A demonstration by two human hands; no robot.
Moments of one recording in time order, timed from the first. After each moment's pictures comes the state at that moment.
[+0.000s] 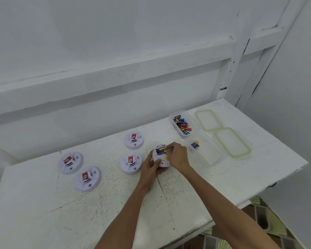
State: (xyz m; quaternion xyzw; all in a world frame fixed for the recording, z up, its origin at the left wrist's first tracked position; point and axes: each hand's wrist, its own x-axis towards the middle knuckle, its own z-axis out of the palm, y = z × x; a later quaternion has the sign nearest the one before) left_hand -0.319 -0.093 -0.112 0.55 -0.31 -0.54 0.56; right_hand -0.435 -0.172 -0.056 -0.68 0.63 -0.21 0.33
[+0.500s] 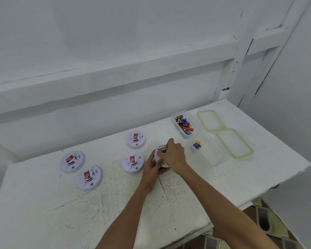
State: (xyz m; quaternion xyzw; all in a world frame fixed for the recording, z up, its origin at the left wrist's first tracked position) left_hand -0.320 -0.089 -0.104 0.54 -0.34 -0.53 0.56; right_hand -0.413 -0.170 -0.048 -0.72 0.64 -0.11 0.26
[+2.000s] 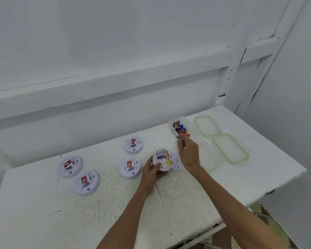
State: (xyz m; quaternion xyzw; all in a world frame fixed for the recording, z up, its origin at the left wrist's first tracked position) left_hand -0.328 -0.101 -0.113 0.54 -0.27 -0.55 0.58; right_hand -0.474 -0.196 -0.043 -0.69 0.54 -0.41 0.24
